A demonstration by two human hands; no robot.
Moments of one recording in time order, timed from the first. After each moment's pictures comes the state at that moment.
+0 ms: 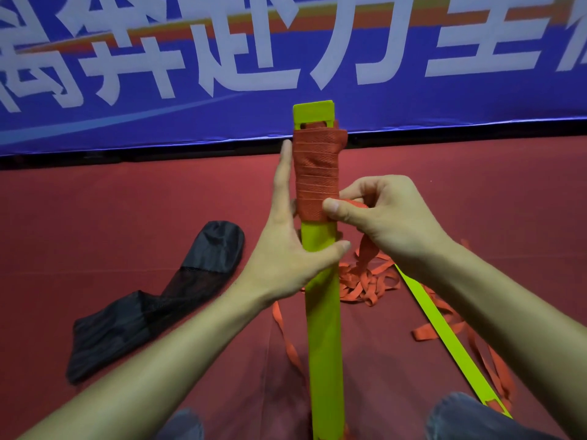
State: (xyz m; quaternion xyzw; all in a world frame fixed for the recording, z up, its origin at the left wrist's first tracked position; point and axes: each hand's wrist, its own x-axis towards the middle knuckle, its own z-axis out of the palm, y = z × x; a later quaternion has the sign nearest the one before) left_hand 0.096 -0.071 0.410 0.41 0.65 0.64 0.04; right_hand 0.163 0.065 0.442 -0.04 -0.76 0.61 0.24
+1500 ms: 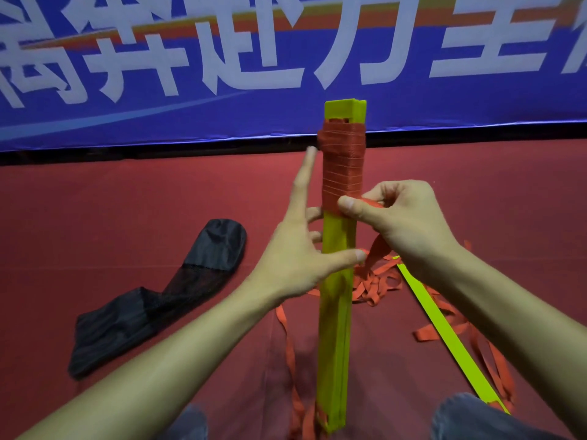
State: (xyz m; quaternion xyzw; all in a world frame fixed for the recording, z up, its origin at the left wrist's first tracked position) left_hand 0.095 -0.068 0.408 0.41 0.68 0.60 0.06; right_hand 0.156 0.074 0.428 -0.11 -0.76 0.57 0.30
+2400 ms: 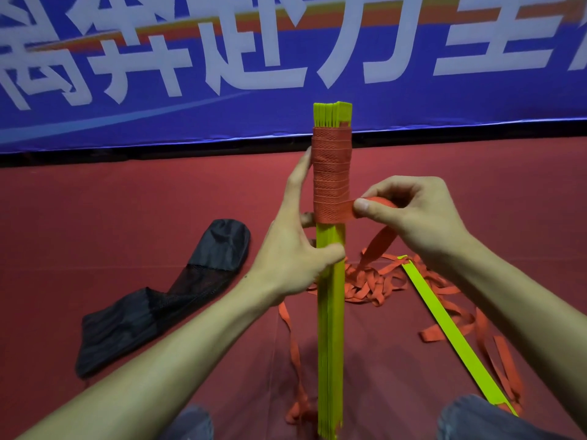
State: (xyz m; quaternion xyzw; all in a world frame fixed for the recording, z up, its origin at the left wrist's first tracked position) left_hand 0.084 -0.076 0.406 0.42 0.67 0.61 0.05; right_hand 0.153 0.093 0.423 -0.02 -0.78 0.54 0.31
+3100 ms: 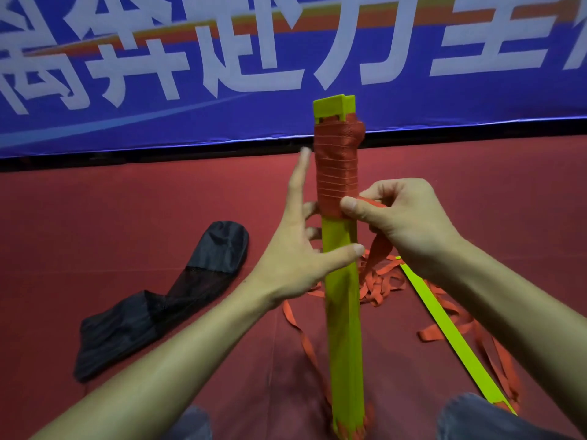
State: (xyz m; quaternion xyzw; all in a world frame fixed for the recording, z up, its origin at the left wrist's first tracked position) left_hand 0.093 -0.074 0.408 0.43 0.66 0.61 0.09; right_hand 0.160 0.073 0.435 -0.07 -0.76 0.59 0.26
